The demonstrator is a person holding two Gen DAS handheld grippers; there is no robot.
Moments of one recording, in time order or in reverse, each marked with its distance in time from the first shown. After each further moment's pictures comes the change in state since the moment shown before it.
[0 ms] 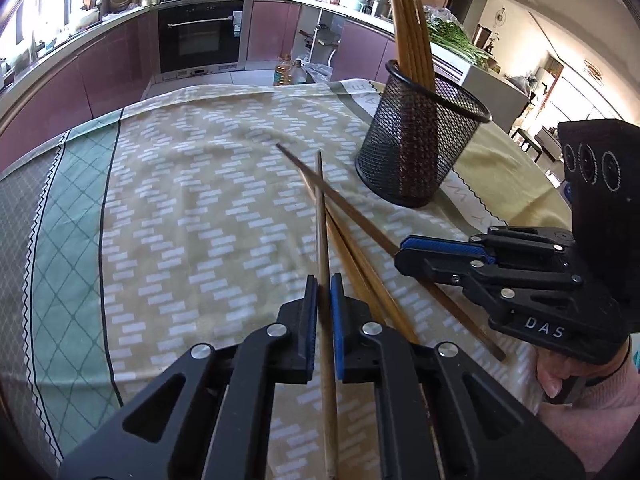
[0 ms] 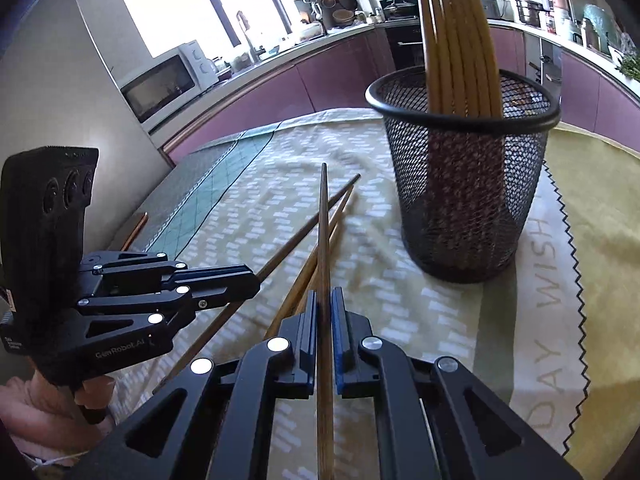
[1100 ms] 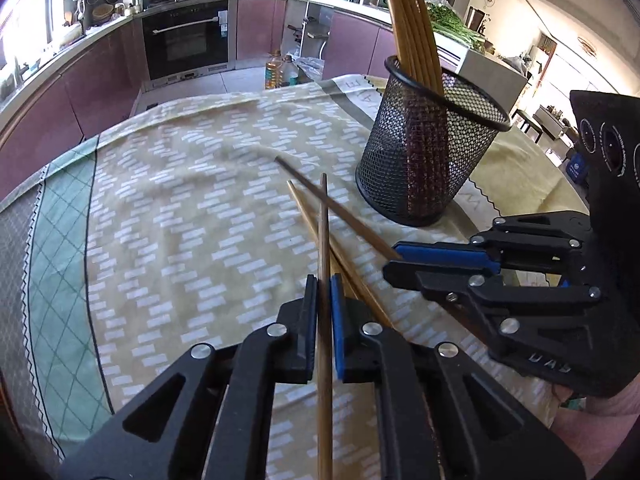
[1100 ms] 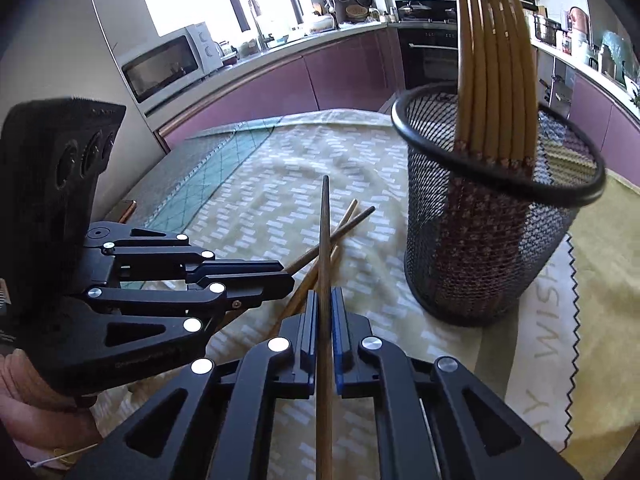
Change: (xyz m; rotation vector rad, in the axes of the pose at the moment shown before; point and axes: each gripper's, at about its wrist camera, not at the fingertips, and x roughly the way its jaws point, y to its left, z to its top) left arm 0.022 -0.002 0.030 0.067 0.019 0.017; right arm -0.001 0.001 0.019 -0.083 -0.006 -0.042
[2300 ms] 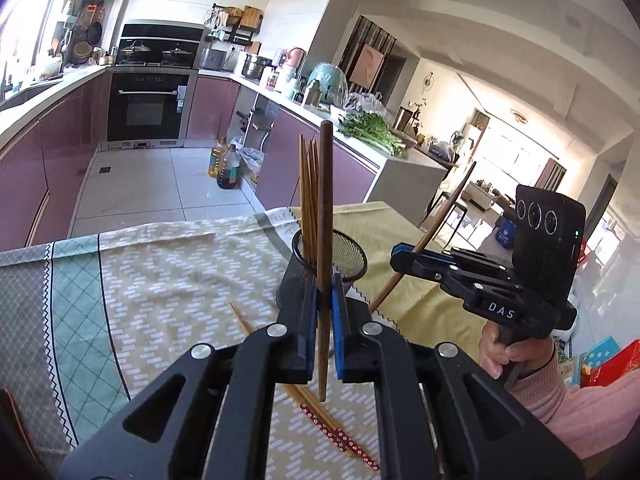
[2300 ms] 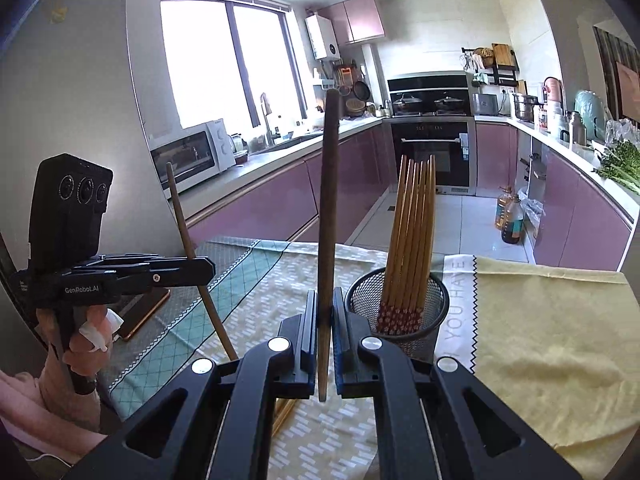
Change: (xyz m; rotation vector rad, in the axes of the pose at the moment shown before) left arm -0.143 0.001 0.030 -0.023 -0.334 -0.271; right arm -0.125 -0.008 0.022 -0.037 -0.340 -0.023
